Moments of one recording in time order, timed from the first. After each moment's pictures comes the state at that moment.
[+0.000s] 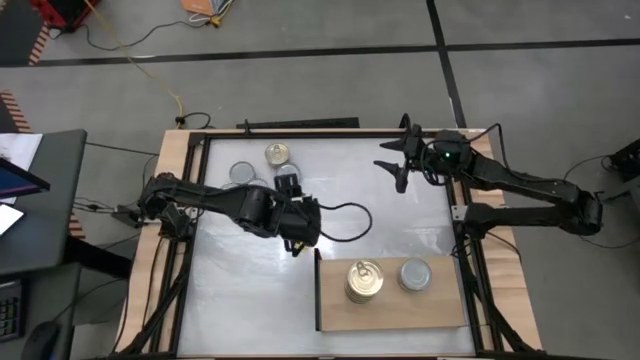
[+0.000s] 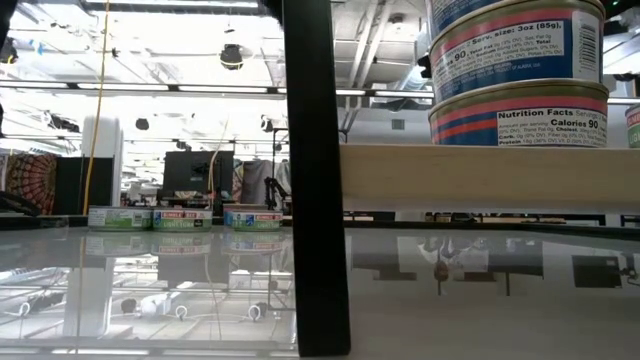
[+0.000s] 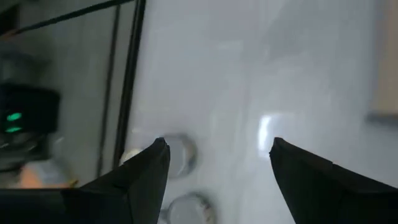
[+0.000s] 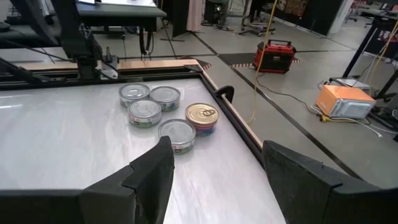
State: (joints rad) left arm -0.25 1.81 1.93 -1.32 -0.66 -0.20; right arm -0.44 0.88 0.70 -0.05 -0.06 -0.14
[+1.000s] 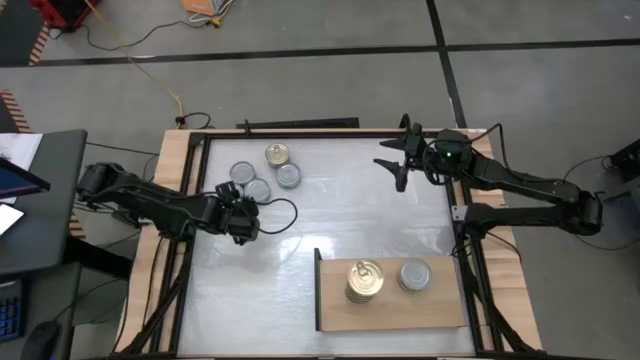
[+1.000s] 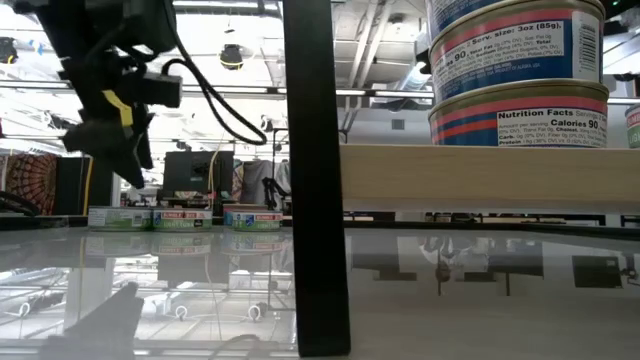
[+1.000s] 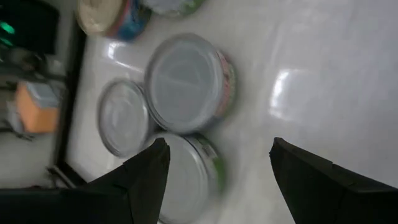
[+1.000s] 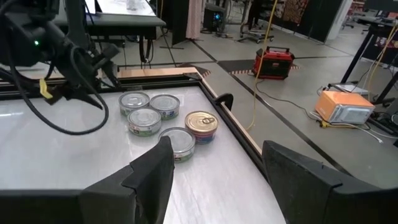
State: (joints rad) left arm -0.18 1.25 0.74 -0.89 -0.67 -0.38; right arm -0.44 0.88 0.70 -0.01 -0.06 -0.13
